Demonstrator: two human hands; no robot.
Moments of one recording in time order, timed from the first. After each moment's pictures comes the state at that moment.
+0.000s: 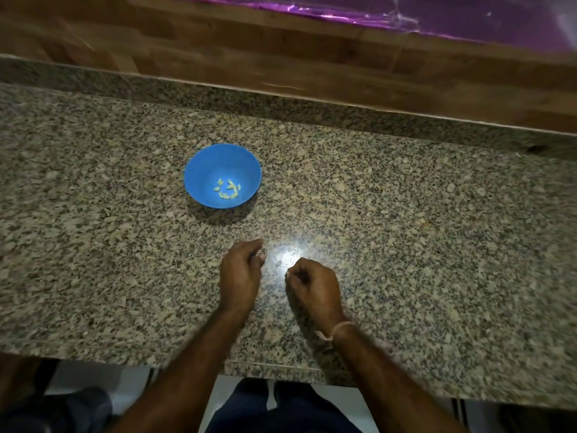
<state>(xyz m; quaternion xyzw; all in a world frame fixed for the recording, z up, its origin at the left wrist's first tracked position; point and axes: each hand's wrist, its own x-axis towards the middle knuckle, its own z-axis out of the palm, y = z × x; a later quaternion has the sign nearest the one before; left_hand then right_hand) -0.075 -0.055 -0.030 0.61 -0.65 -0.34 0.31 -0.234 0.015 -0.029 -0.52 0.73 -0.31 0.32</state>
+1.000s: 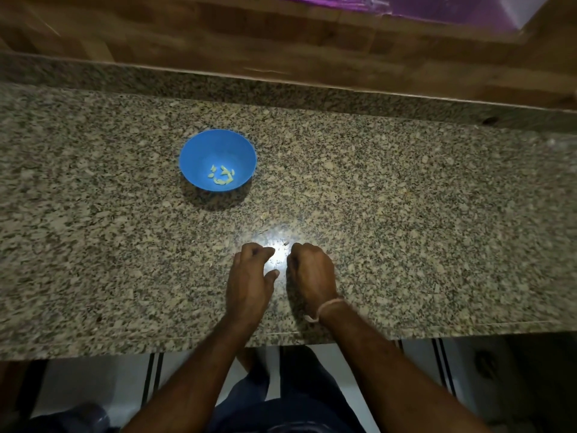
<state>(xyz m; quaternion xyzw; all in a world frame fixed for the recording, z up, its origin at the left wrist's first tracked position) -0.045 -0.004 -0.033 0.55 -0.76 -0.31 0.18 -0.187 0.024 -0.013 -0.56 0.80 -0.13 0.15</state>
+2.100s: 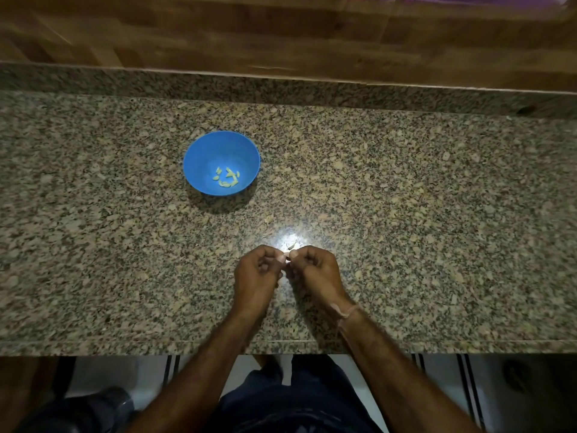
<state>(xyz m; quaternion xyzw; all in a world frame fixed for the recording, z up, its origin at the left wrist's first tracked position) -0.067 -0.013 0.005 0.59 -0.53 -0.53 0.29 -0.200 0.024 -0.007 -0.24 0.67 -0.48 0.51</state>
